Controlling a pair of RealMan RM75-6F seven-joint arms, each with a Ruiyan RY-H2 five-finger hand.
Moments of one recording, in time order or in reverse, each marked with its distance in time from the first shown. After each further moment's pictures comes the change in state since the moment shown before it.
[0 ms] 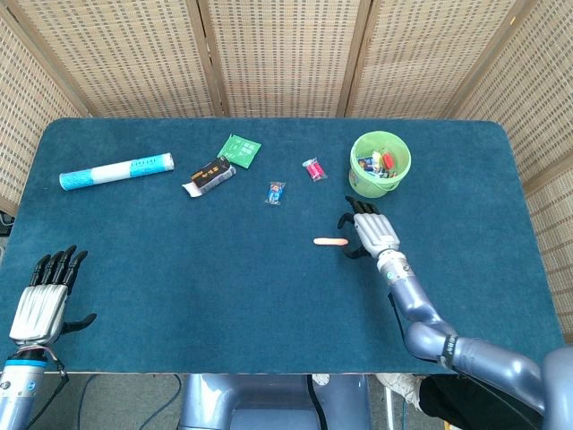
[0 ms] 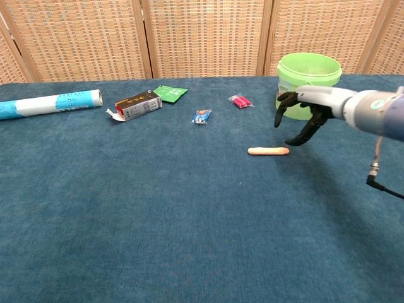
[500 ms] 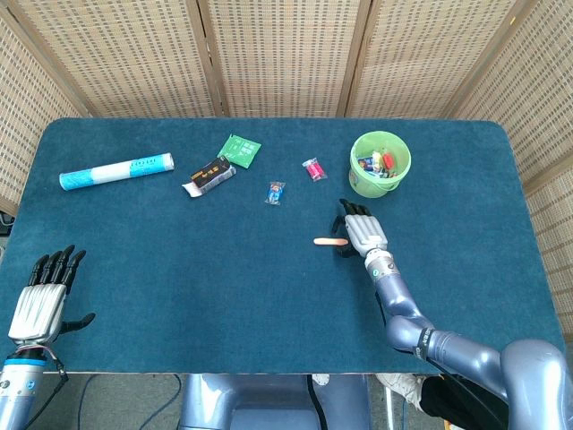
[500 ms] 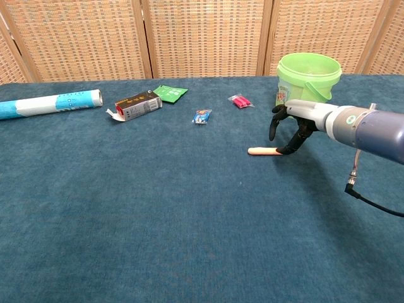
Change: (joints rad) left arm -0.005 0.002 0.002 -0.001 -0.018 0.000 -0.002; right arm 0.057 -0.118 -0.030 0.168 0.060 -0.005 -0.020
